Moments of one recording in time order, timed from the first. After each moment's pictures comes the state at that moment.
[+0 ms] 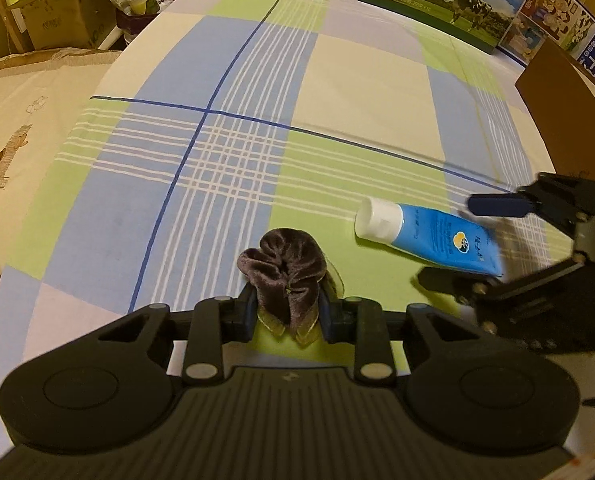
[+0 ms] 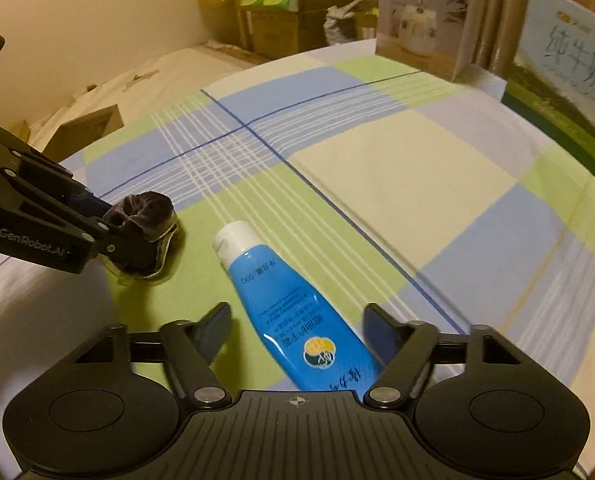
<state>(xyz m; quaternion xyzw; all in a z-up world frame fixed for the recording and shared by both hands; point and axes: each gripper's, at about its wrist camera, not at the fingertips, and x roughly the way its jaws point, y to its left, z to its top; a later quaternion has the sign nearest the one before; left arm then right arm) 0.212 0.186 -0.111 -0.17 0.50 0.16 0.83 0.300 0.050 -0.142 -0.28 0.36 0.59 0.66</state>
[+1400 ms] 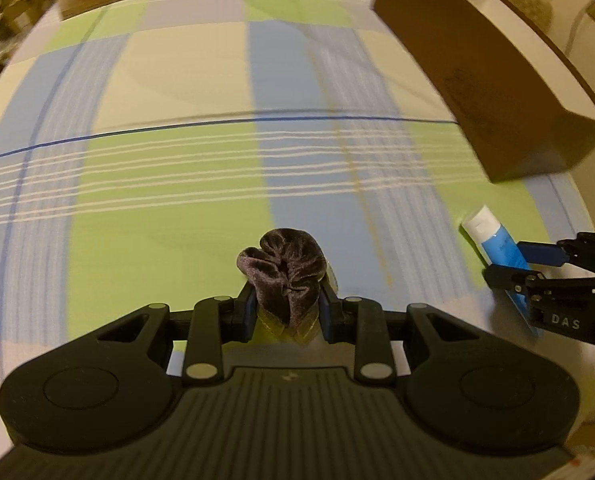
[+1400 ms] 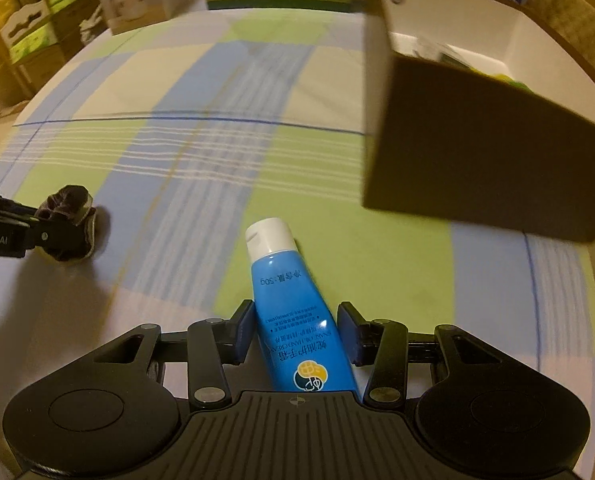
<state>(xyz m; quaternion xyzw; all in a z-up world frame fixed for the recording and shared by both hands) 0.242 0.063 -0.111 -0.09 0.53 0.00 0.84 0.289 -0.164 -0.118 -0.16 0.48 0.29 0.81</state>
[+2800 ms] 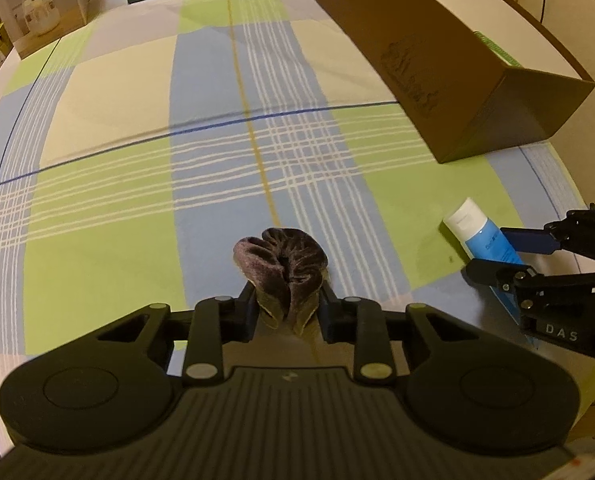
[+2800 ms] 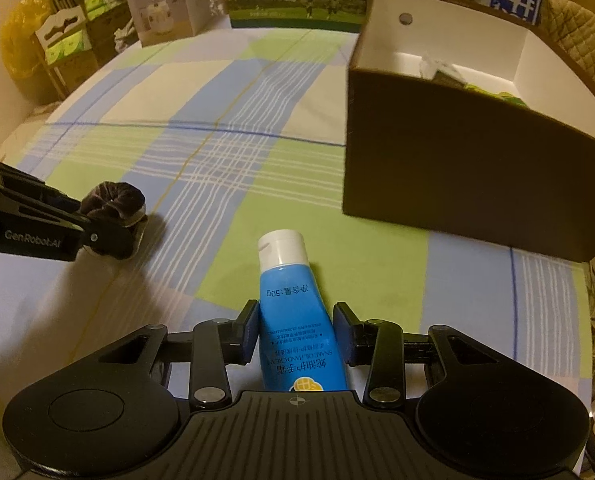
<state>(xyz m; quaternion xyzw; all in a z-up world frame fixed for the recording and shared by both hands) 0.257 -0.008 -0.103 -0.03 0.54 -0.01 0.84 0.292 -0.199 -0.102 -0.15 0.45 0.35 0.80</state>
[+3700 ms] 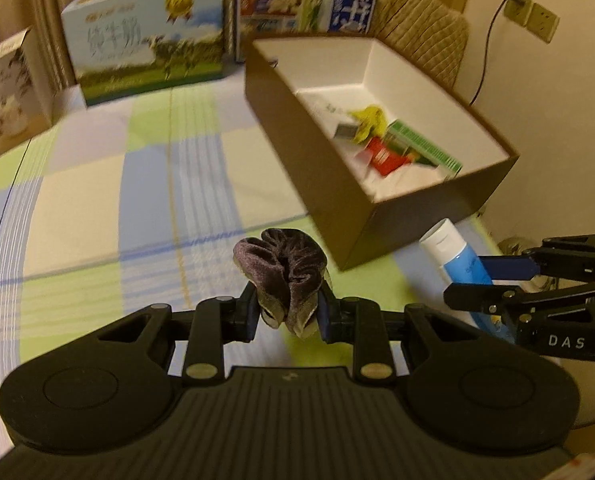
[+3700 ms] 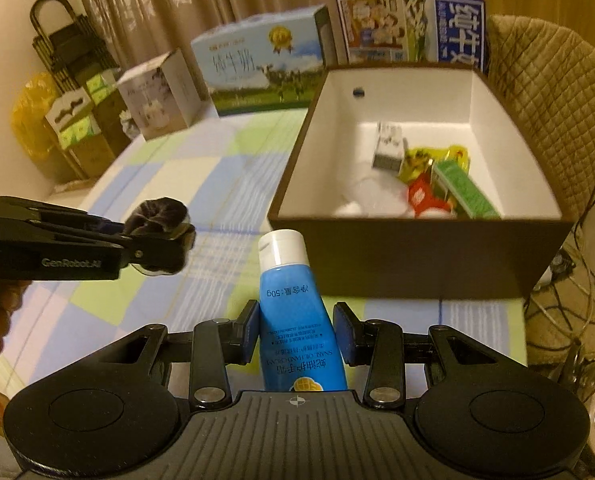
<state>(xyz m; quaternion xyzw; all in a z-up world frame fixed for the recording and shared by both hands) 0.282 -0.067 -0.017 -0.03 0.45 -0.05 0.89 0.324 -0.260 -0.009 -0.06 0.42 0.38 0.82</state>
